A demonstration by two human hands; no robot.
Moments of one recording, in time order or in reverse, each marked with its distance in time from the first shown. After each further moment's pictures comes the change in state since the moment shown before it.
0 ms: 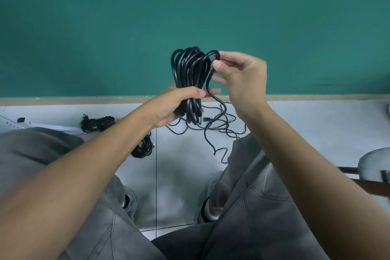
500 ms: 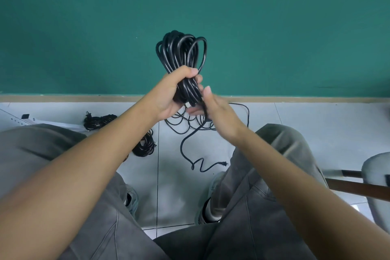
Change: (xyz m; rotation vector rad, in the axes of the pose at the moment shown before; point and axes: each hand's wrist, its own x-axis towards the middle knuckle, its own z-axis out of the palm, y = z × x) left_hand 0.011 0.005 -0.017 -0.318 0.054 0.063; right_hand -0.028 0.060 0.008 -0.368 -0.511 0.144
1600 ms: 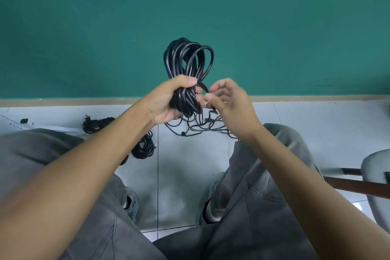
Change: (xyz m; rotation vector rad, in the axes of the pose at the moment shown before) left_hand -0.008 0.003 0.000 -0.146 -0.118 -0.193; right_hand -0.002 0.001 -0.028 -0.029 0.256 -0.148
